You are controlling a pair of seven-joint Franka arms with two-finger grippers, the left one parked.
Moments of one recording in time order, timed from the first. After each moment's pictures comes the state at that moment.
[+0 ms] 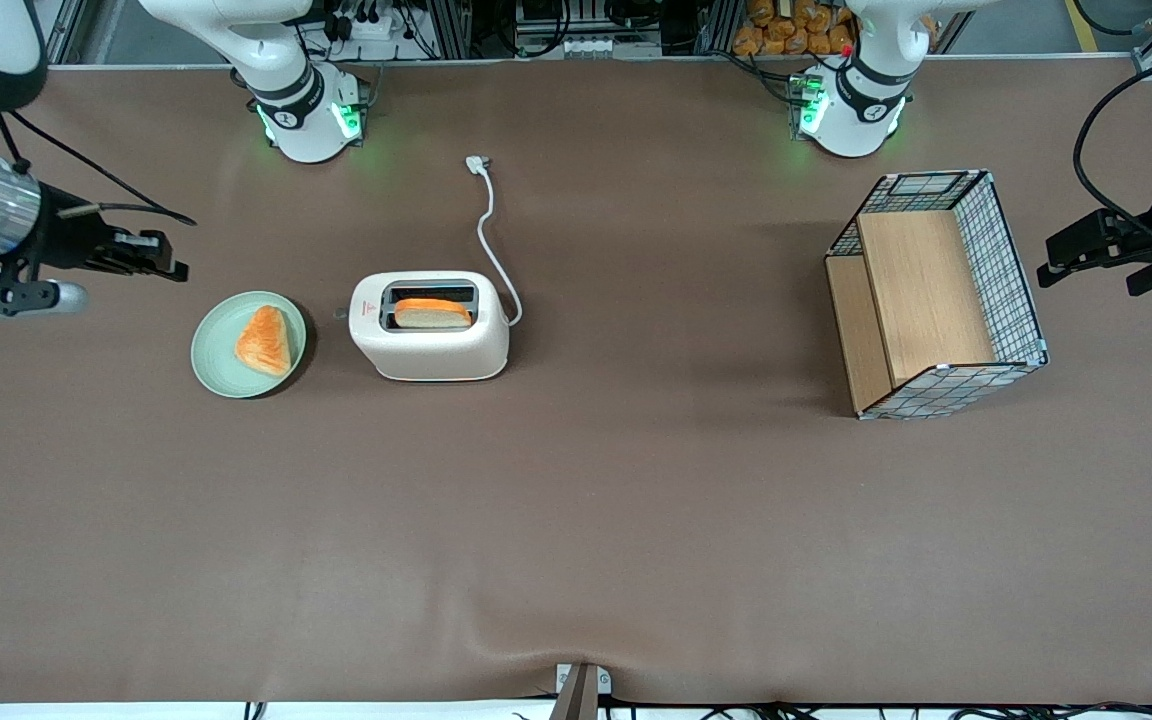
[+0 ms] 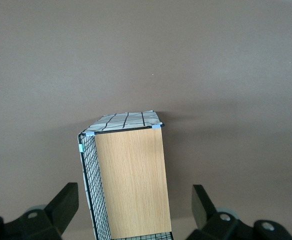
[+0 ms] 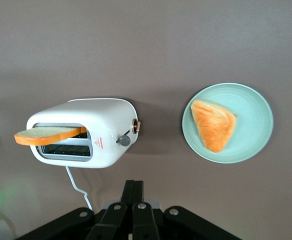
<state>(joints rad) 0.04 -0.06 -0.07 -1.89 0.28 1.67 -0.04</state>
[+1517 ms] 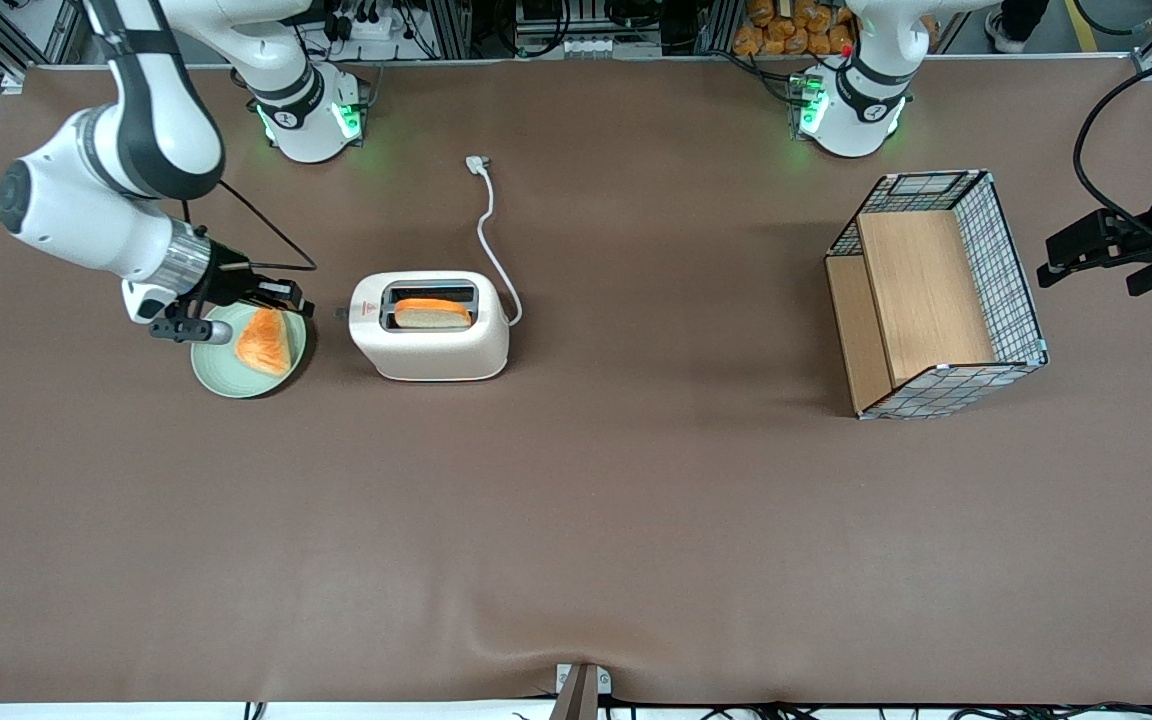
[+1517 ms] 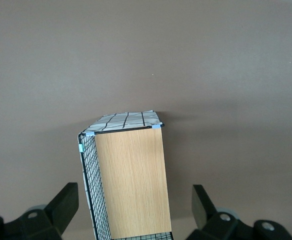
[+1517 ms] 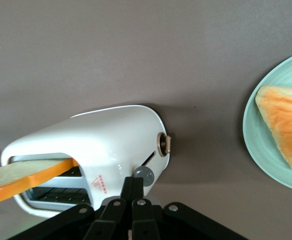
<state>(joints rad) 0.13 -0.06 -0.03 -2.36 0.53 2.21 -0.05</state>
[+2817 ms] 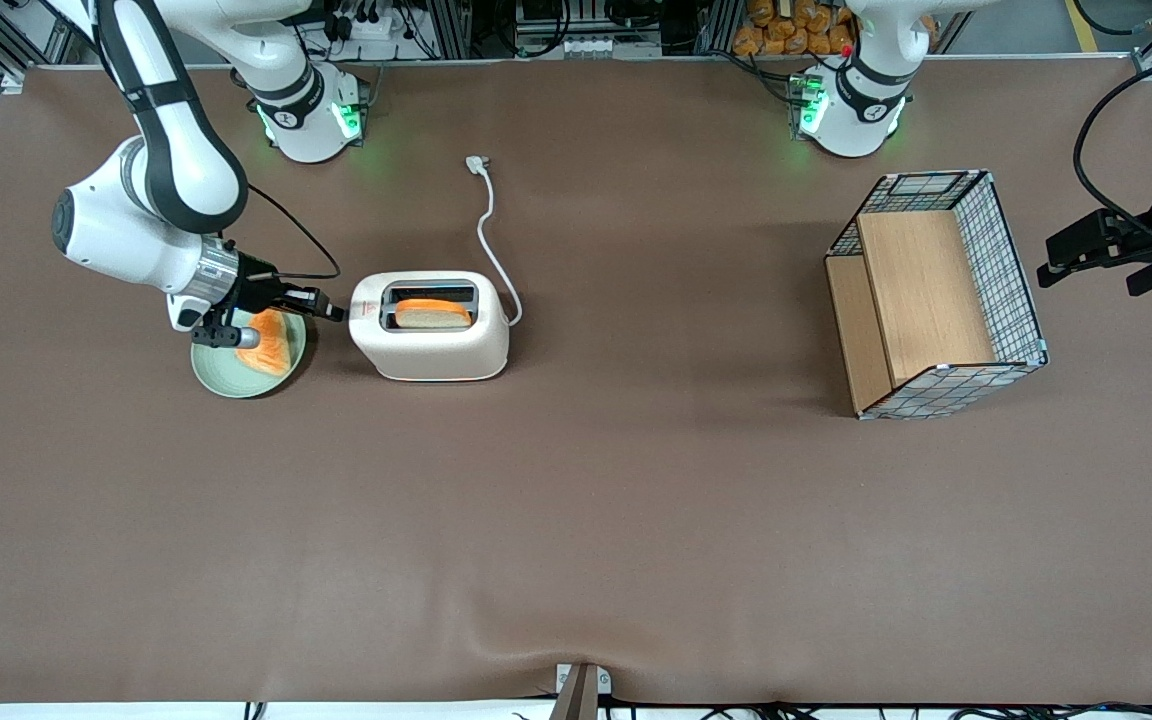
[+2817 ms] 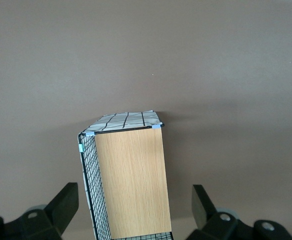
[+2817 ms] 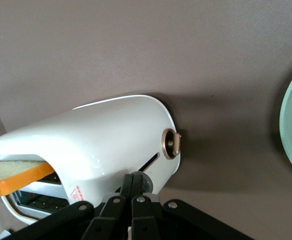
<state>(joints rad) 0.13 0.02 -0.03 -2.43 0.76 2.29 -0.25</state>
